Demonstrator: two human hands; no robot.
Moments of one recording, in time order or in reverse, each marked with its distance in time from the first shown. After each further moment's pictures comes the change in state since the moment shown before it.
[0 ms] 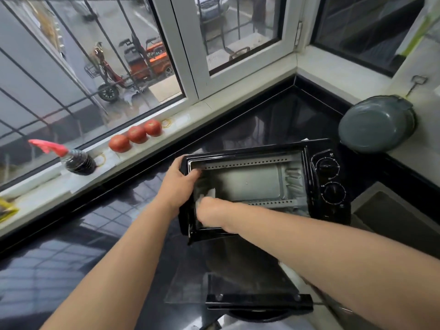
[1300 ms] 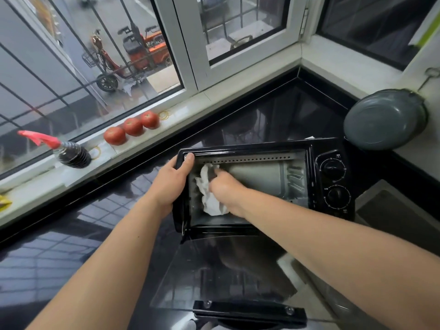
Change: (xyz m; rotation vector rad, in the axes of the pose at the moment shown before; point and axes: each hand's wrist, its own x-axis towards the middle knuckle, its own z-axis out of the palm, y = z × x) left_hand 0.005 -0.006 -0.006 -0.176 -0.118 -0.102; right_hand 0.031 0.024 -0.022 1.035 0.135 0.217
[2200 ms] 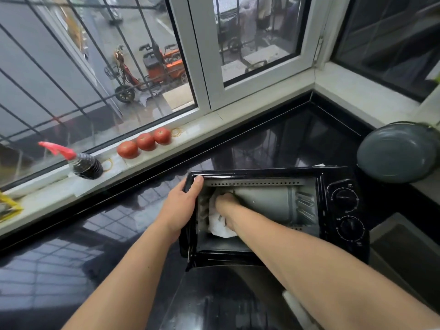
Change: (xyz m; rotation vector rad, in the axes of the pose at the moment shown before) left_hand 0.004 -0.012 0.003 0.070 0.097 0.033; right_hand 0.060 -0.003 0.006 -0.289 0.178 -0.023
